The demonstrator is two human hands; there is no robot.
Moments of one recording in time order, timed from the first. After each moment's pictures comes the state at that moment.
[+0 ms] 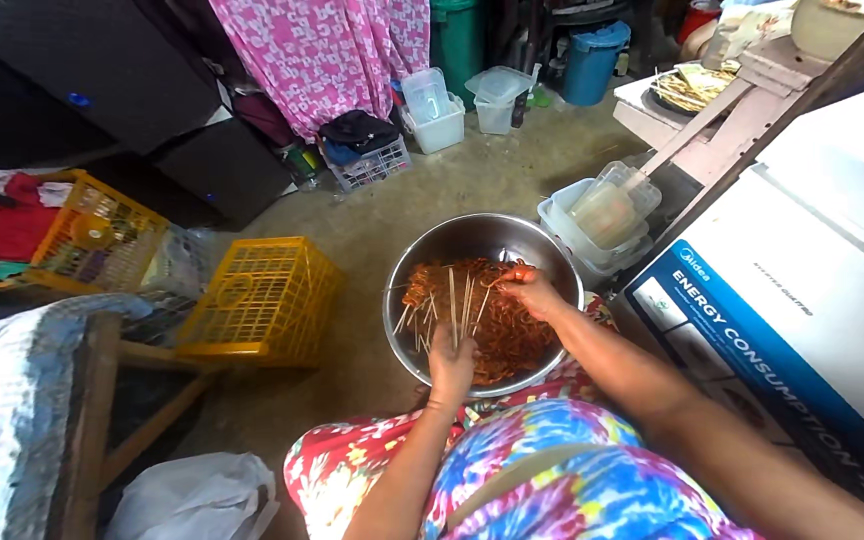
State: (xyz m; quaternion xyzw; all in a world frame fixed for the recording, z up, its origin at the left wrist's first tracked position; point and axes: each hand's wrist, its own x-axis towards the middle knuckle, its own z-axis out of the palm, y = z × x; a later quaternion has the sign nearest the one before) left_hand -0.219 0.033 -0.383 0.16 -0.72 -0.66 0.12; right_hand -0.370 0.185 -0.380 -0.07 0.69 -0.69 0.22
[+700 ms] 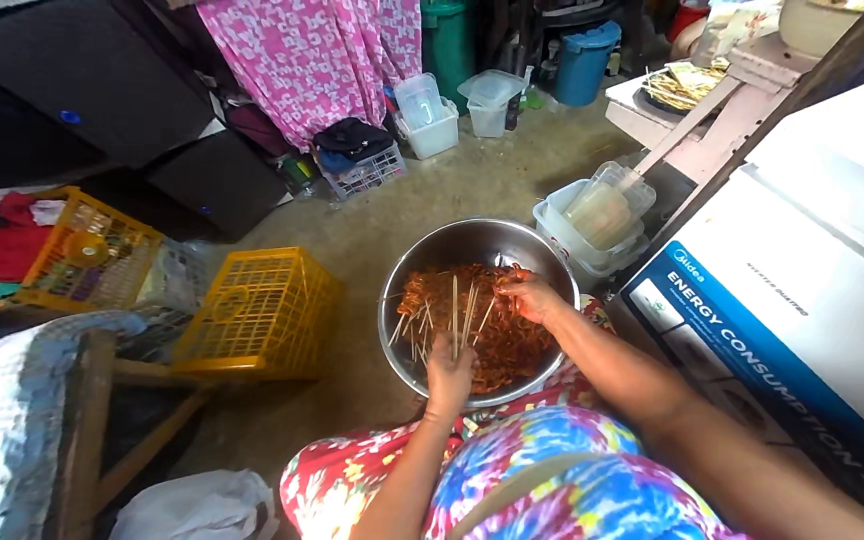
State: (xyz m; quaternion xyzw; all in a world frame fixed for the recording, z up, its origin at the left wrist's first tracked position) left_hand -0.219 0.035 -0.384 0.15 -0.72 -0.67 0.10; right_hand -0.375 0.185 -0.375 0.05 0.55 -0.79 0.27
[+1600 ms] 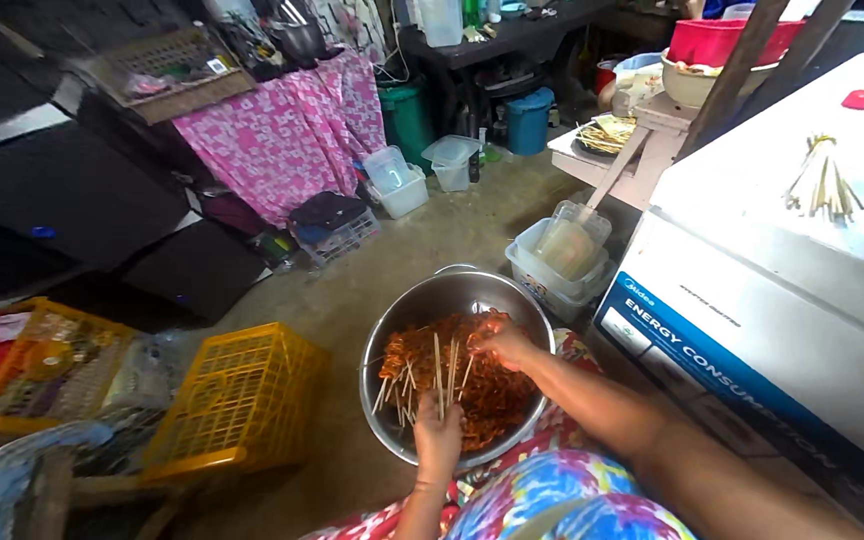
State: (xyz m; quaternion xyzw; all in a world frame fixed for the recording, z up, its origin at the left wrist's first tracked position) left_hand -0.219 0.036 -0.382 0.16 -0.77 -0.61 0.11; right_hand -0.369 0.182 -0.378 -0.03 0.62 -0.75 0.23
